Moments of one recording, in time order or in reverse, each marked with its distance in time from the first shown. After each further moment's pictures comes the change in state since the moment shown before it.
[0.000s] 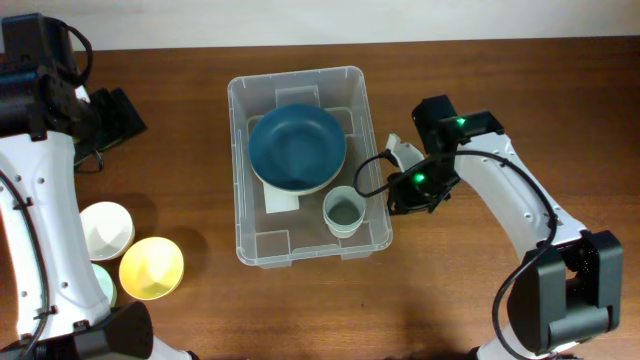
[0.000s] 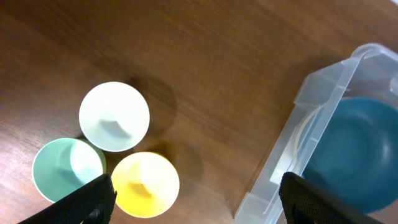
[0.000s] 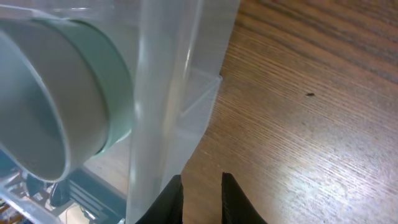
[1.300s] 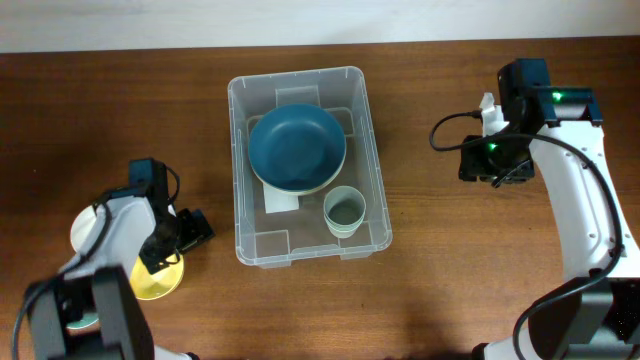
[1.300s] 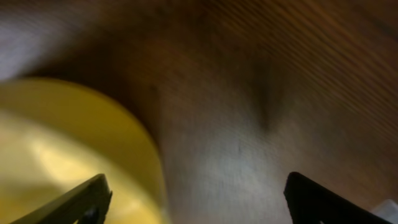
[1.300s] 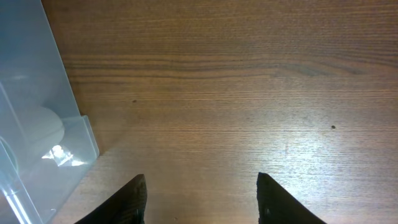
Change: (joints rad) left arm -0.015 -0.066 -1.207 0.724 0.113 -0.022; right arm -0.252 -0.079 0.220 -0.165 0.350 0.158
